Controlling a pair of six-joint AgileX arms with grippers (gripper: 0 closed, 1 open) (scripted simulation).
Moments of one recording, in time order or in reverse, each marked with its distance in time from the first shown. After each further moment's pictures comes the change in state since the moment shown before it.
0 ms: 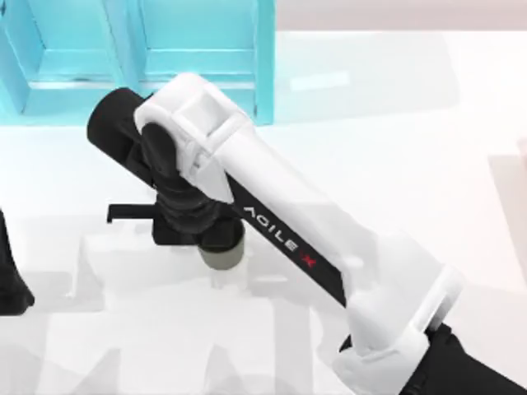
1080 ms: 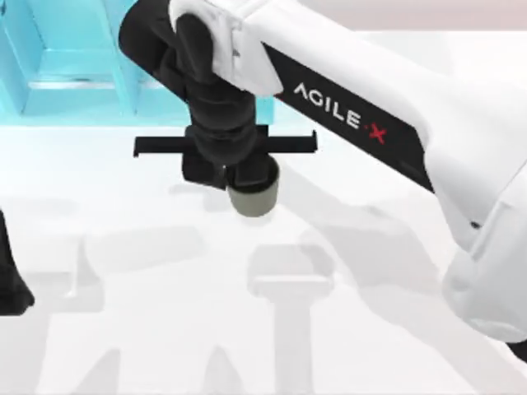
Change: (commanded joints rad) left arm 0.000 0.000 0.000 0.000 0.000 0.000; right arm -0.081 -0.668 -1.034 0.388 -0.029 -0.089
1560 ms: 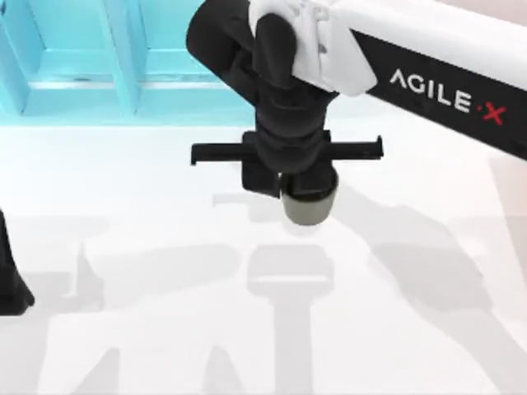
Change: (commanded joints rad) left arm 0.000 0.000 0.000 0.000 0.000 0.000; right arm -0.043 -0.345 -0.530 0.191 -0.008 -0.049
